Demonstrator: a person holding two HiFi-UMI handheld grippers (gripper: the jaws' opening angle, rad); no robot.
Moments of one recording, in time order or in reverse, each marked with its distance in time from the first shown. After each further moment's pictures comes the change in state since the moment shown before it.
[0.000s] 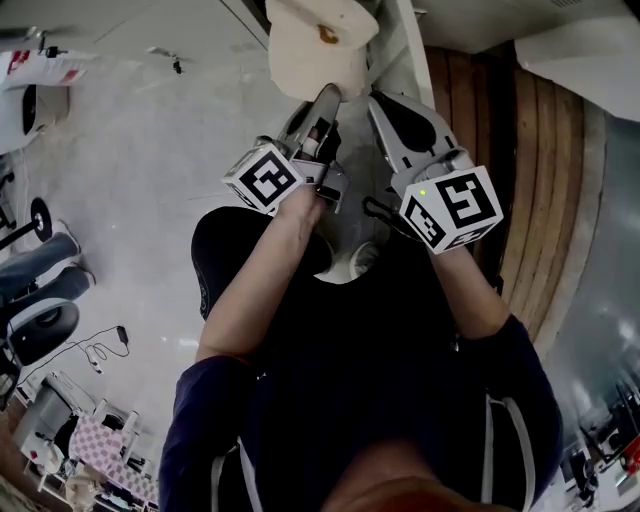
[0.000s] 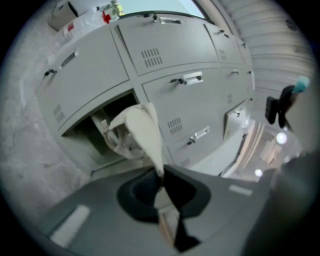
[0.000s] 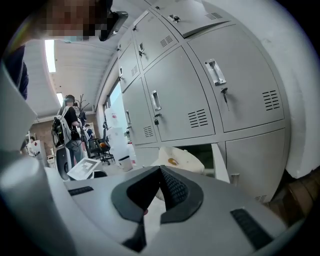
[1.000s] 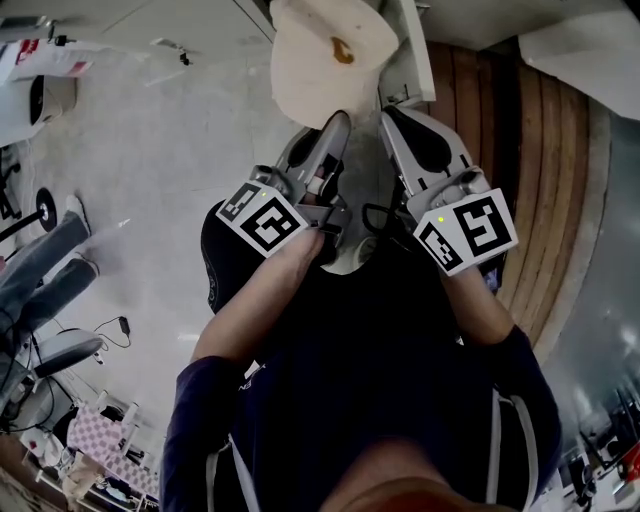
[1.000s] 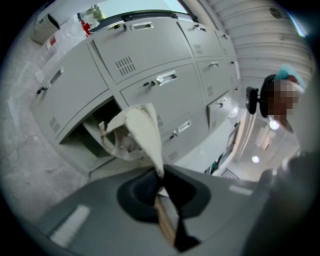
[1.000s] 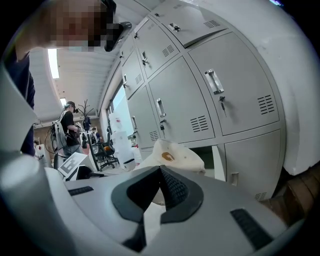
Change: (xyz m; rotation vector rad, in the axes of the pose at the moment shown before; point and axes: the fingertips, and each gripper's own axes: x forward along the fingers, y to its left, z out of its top) left arm -0.044 -0.065 -0.019 0.130 0.035 -0.036; right arm -0.042 0.019 0.009 0.024 -0.031 0.036
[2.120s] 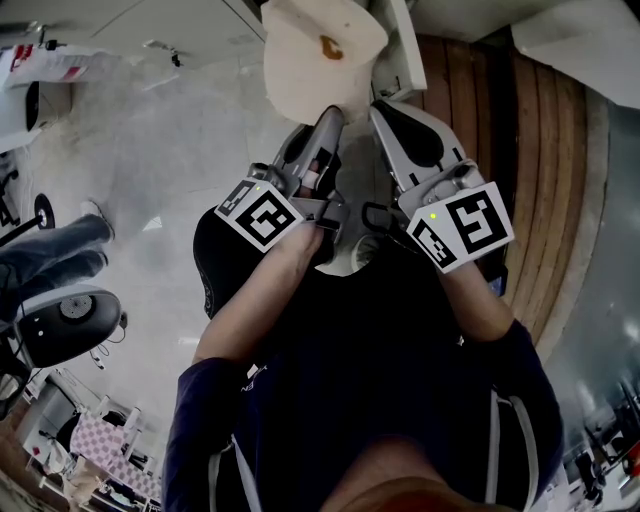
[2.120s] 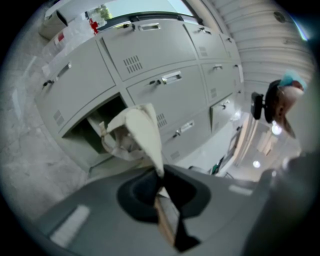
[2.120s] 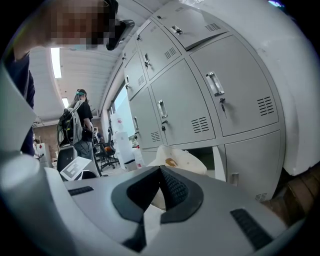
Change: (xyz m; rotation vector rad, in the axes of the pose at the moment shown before) left arm -0.002 0.007 -0.013 -0.046 -0.017 0.016; right arm -0.006 0.006 -0.002 -0.017 -0.019 0.011
